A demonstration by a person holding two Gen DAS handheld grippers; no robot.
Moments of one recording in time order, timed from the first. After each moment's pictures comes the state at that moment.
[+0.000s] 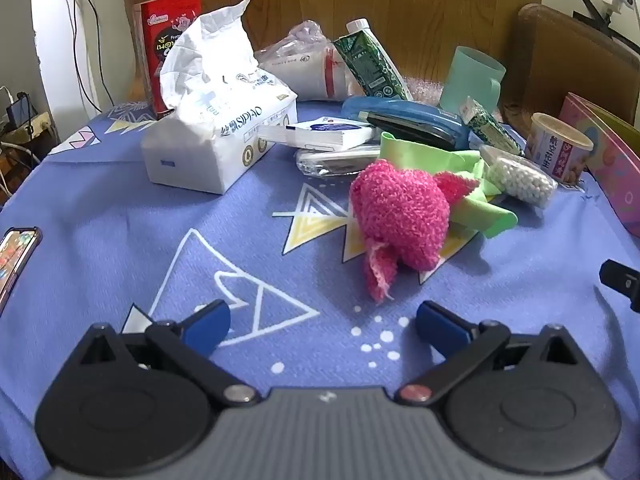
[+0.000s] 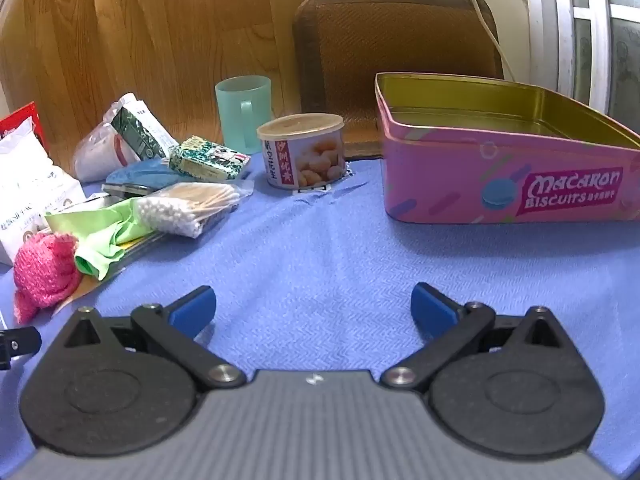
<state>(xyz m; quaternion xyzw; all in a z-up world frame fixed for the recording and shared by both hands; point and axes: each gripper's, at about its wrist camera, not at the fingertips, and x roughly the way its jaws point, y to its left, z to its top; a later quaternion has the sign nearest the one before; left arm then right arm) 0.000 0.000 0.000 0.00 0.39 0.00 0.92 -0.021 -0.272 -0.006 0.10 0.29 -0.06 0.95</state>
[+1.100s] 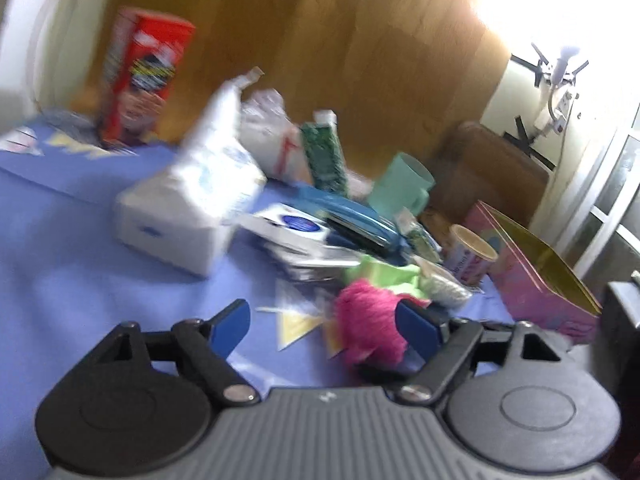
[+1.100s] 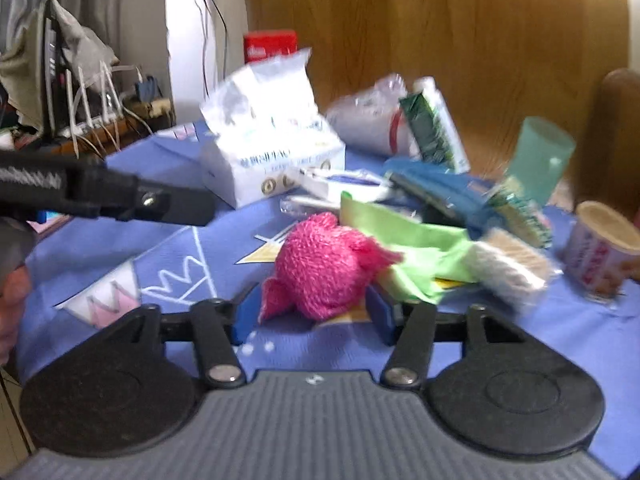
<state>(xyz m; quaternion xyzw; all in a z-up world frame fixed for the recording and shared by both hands) 0.029 0.084 0.031 -0.15 0.32 -0.19 0.92 0.037 -0.131 0.013 -0.04 0.29 0.26 0.92</state>
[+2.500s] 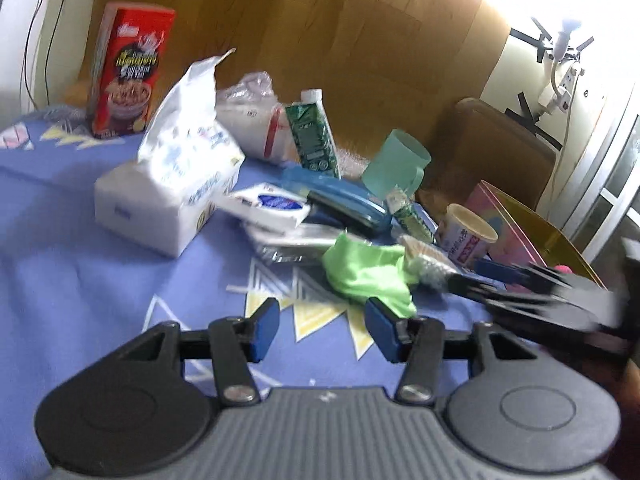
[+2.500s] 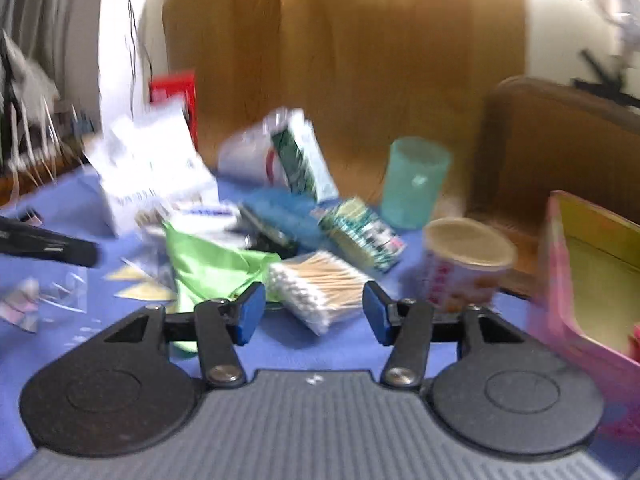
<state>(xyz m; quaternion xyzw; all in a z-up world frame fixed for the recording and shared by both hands) 0.010 0.061 0.026 -0.14 0.33 -0.16 0.92 0.053 -0.240 0.027 -0.05 0.24 0.18 0.95</state>
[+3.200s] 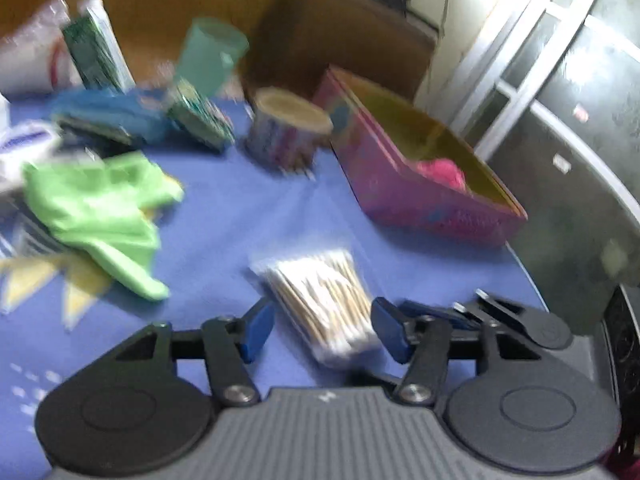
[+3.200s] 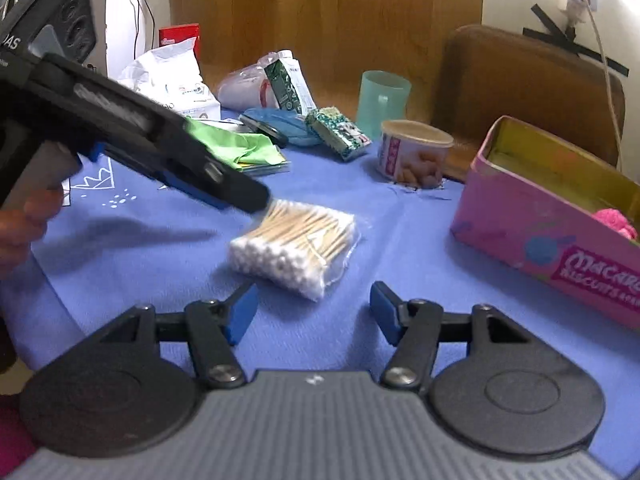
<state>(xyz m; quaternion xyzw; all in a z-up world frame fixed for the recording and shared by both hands) 0.029 -0.115 0.014 -0.09 0.43 -0.34 0.83 -0.066 -0.291 0.002 -0.05 0.29 0.16 0.94</state>
